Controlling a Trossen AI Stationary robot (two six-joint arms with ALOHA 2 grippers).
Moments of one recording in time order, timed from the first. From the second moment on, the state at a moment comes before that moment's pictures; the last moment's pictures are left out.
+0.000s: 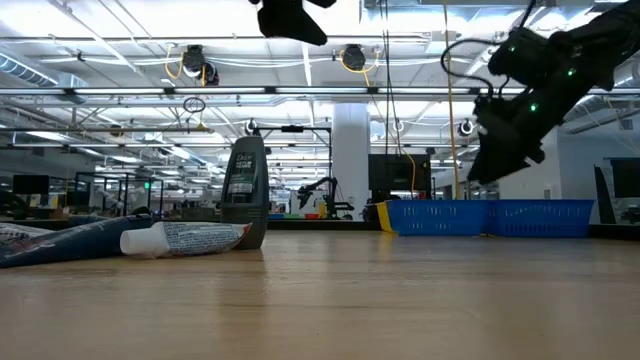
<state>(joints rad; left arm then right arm) -0.11 1.56 1.39 -0.50 -0.13 -0.06 -0.61 0.85 0.42 -0.28 0.05 0.19</state>
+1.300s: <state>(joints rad) -0.23 1.56 0.95 -0.23 -0.29 -0.20 0.04 0.79 0.42 0.08 0.11 0.22</state>
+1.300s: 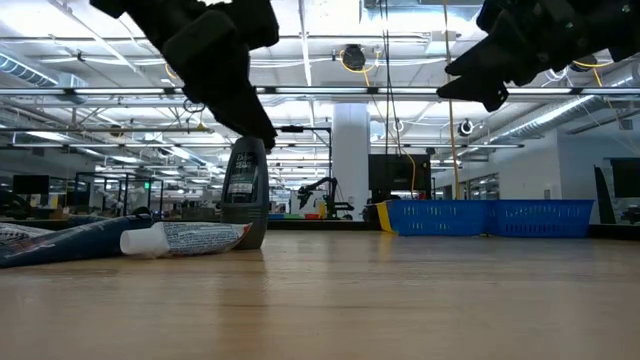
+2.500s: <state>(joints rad) -0.23 1.56 0.64 0.28 -0.24 -0.25 0.08 0.97 0.42 0.25 0.10 0.22</state>
